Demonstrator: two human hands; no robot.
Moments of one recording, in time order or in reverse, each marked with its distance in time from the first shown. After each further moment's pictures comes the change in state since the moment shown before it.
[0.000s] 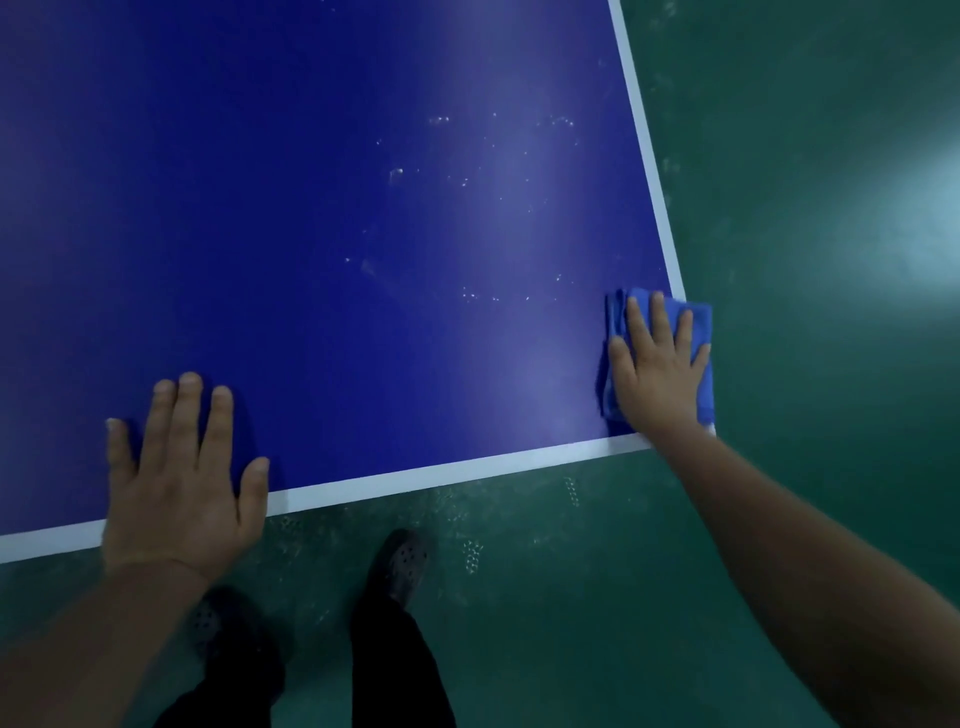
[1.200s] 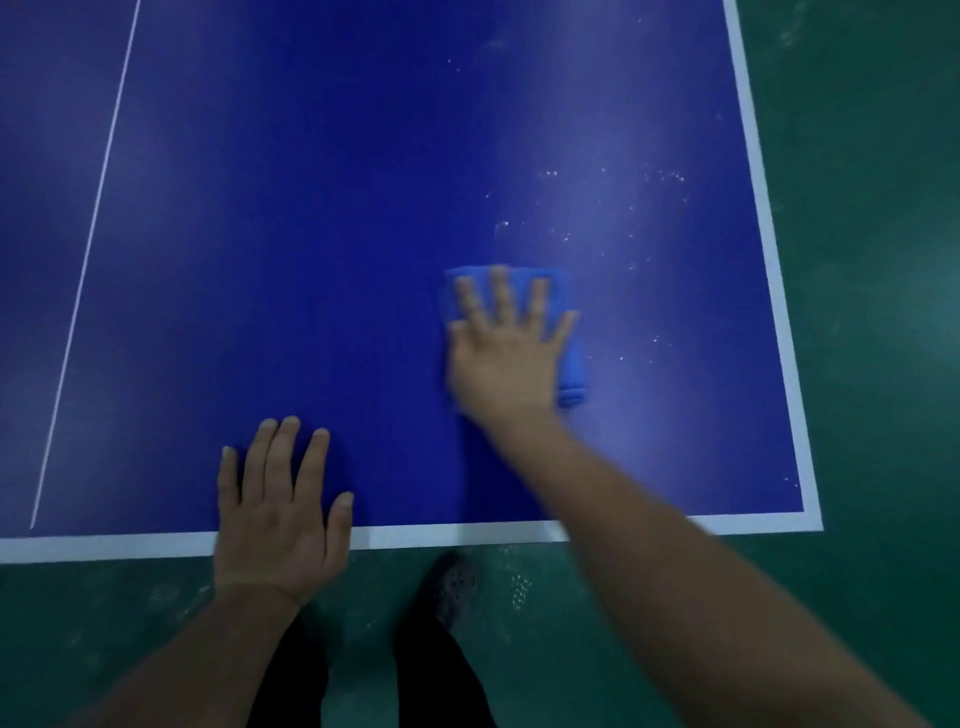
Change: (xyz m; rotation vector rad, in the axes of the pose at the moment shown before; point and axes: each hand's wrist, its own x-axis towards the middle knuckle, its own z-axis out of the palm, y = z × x) left_hand -0.004 0.004 -0.012 -0.060 -0.029 -0.061; right_hand -0.009 -0.265 0.039 -0.040 0.040 -0.401
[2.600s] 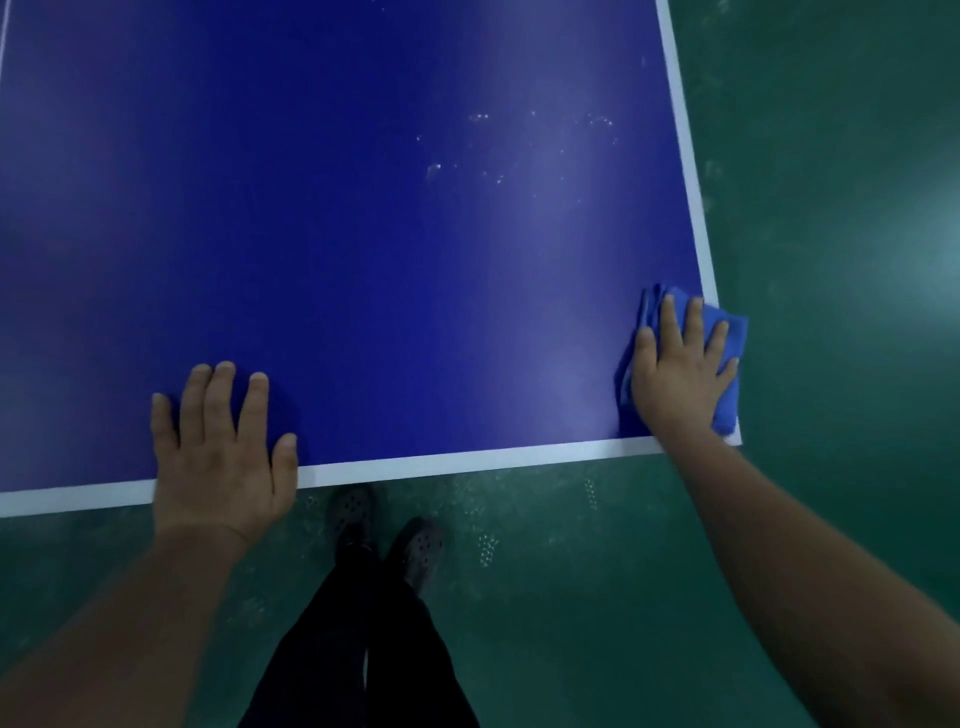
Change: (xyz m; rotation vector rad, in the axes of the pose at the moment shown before) left_hand -0.001 0.007 -0.004 0.035 -0.005 -0.010; right_hand -0.088 0.234 -0.027 0.097 0.022 0.531
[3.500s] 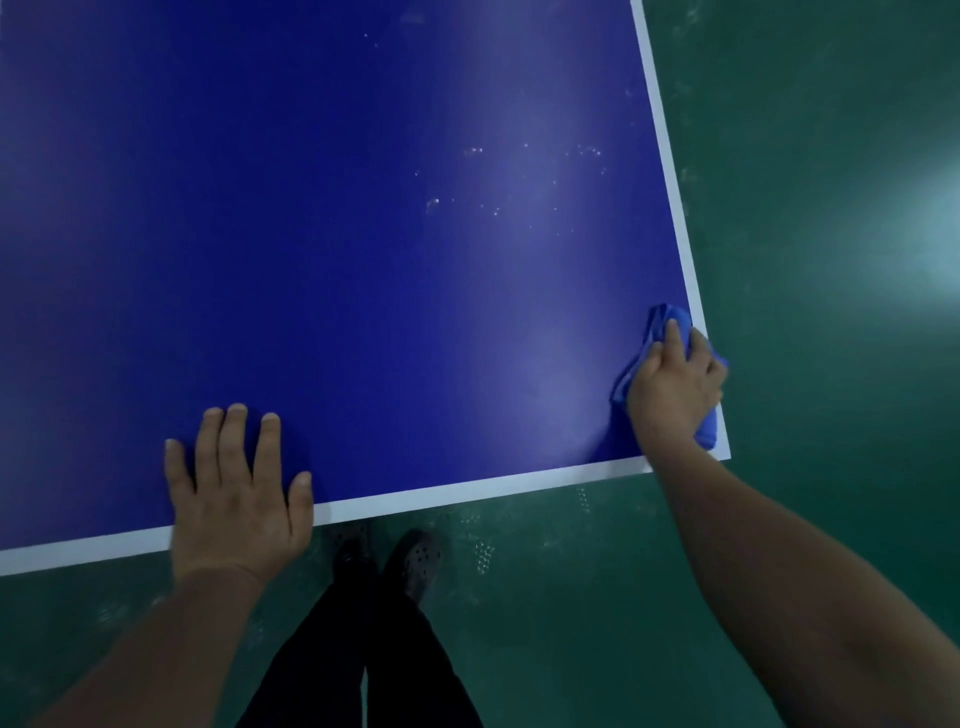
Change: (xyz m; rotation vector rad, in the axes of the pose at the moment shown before) left_hand 0.003 -0.004 0.002 -0.010 -0.043 0.015; right_hand 0.004 -0.026 -0.007 0.055 0.230 0.168
